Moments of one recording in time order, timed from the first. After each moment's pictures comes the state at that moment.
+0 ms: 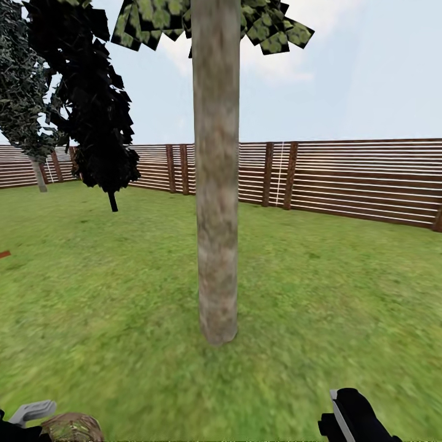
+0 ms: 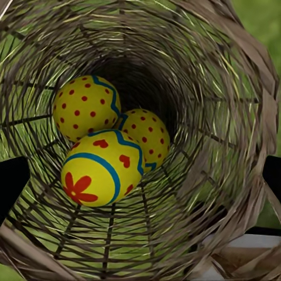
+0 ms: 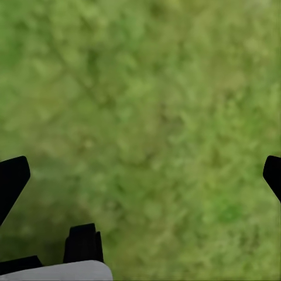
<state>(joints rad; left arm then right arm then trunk) -0.29 0.56 -0.02 -0.73 0.20 0.87 -0.41 -0.26 -0.09 -0.04 -0.98 0.04 0.98 -0.10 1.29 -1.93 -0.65</state>
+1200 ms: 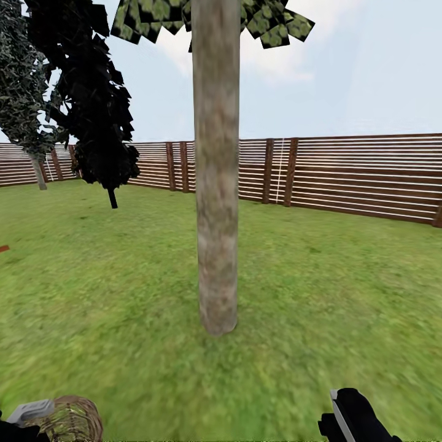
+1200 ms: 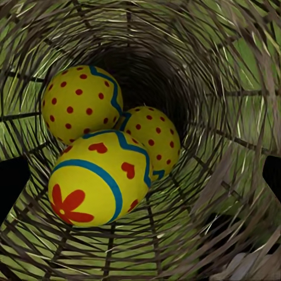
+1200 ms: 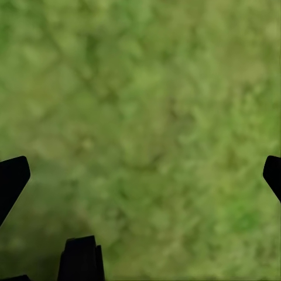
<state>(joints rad) -0.29 0.57 -0.02 -0.73 0.20 0.87 -0.41 -0.26 -0.09 -0.04 -0.98 0.04 0.98 -0.10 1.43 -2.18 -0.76</state>
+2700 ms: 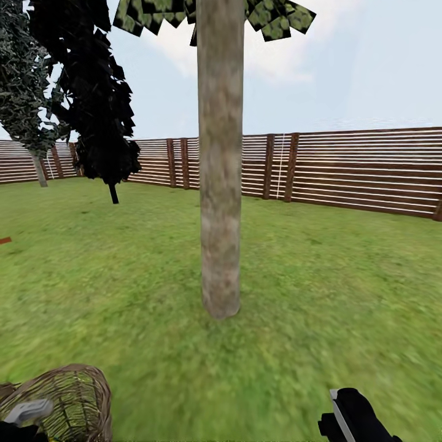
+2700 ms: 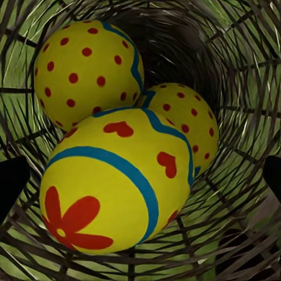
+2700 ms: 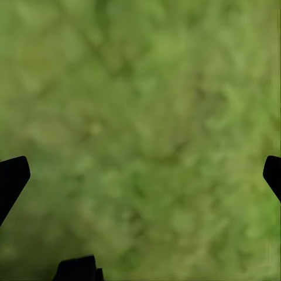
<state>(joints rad) -0.29 0.58 -0.02 -0.73 0.20 0.87 -0.41 -0.26 -0.09 -0.04 -0.98 0.04 0.98 -0.10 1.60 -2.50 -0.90</state>
